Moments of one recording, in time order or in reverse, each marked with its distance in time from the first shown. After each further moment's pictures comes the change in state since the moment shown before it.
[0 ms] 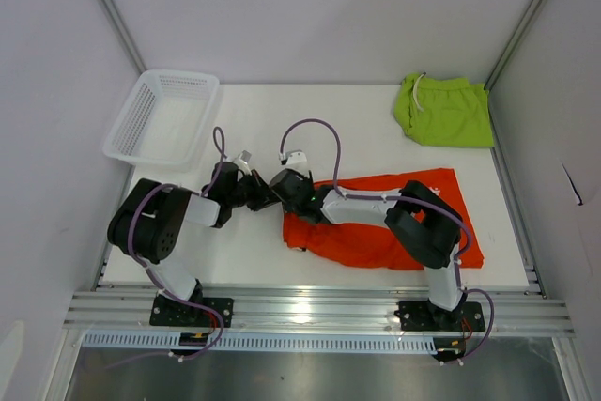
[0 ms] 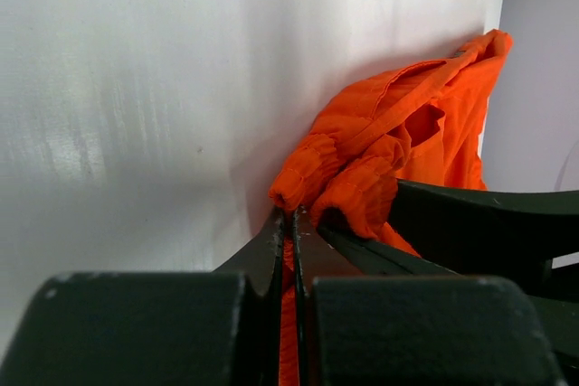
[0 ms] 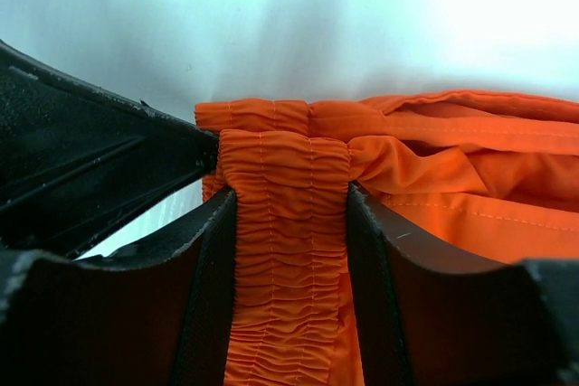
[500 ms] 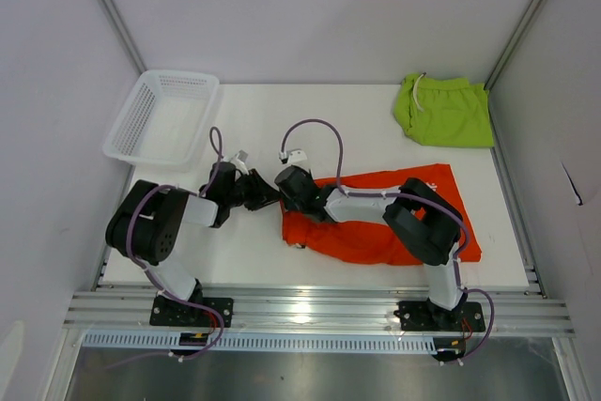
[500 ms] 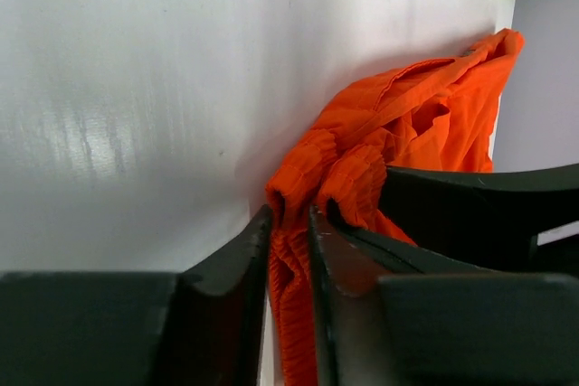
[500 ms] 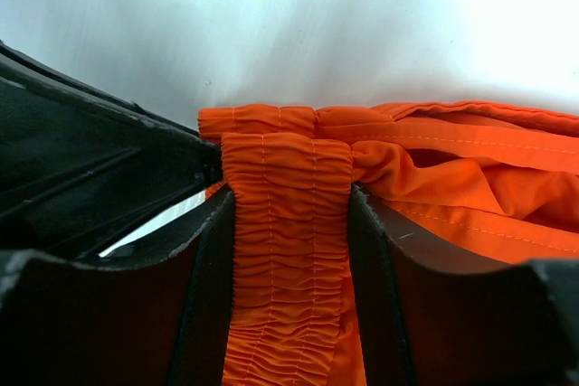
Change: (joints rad) left arm 0.009 -0.019 -0.002 -0.024 -0.029 0.018; right arm -0.036 0.019 -0.025 0.105 -0.121 -0.061
